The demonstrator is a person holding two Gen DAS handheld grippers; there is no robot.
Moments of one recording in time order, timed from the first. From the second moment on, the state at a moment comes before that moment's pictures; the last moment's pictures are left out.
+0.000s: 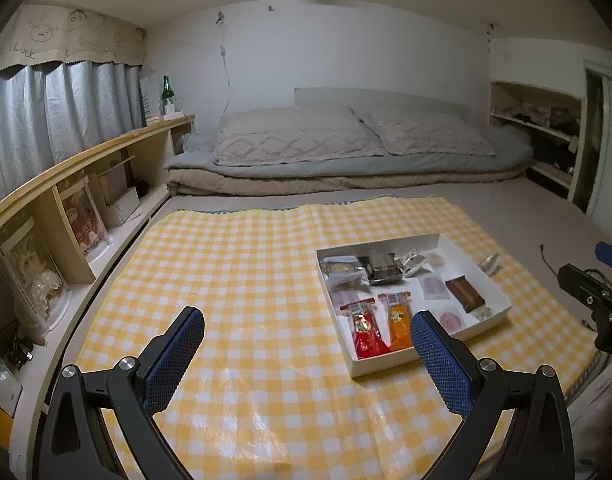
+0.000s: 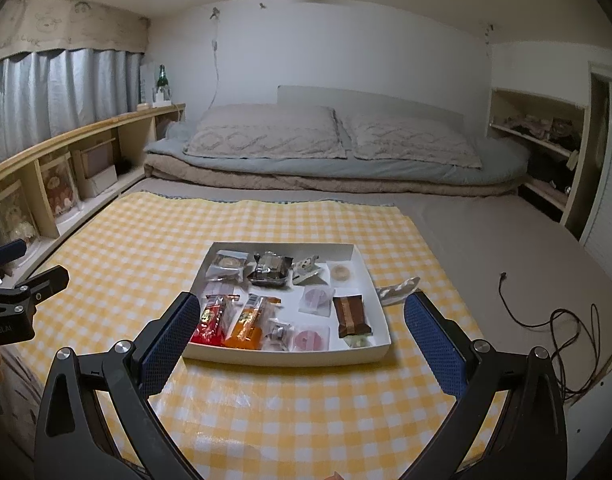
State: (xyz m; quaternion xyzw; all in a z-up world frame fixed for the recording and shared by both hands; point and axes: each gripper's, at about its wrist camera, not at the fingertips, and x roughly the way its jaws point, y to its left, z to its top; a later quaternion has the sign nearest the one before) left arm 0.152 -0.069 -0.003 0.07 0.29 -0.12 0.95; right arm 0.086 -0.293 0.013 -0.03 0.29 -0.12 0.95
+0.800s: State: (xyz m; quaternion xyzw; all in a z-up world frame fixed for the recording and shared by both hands) left arm 0.146 -0.075 -0.008 0.07 0.29 -0.12 0.95; right arm 0.083 -0.287 0.012 -0.03 0.28 -0.12 0.95
